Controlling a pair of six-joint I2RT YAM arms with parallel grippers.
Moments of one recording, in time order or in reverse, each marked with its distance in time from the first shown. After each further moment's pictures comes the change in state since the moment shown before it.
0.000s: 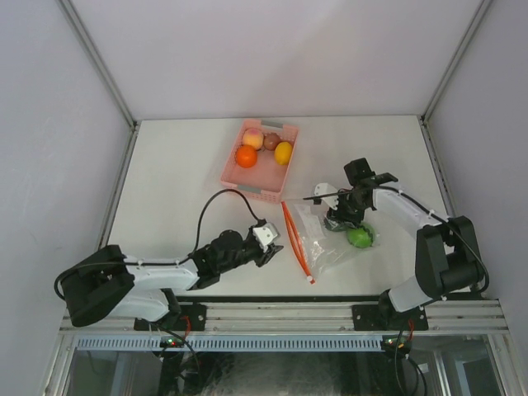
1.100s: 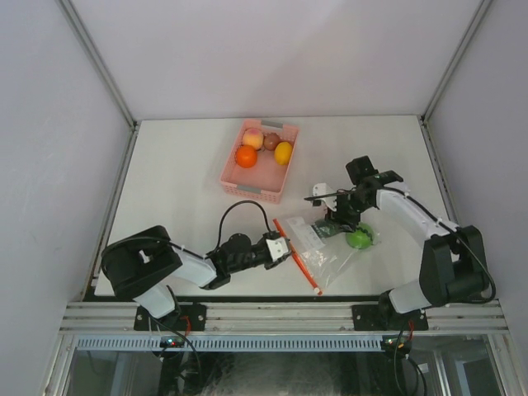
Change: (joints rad) left arm -0.015 0.337 0.003 0.384 0.150 0.208; right arm 0.017 -0.013 0.044 -0.124 -0.185 -0.064
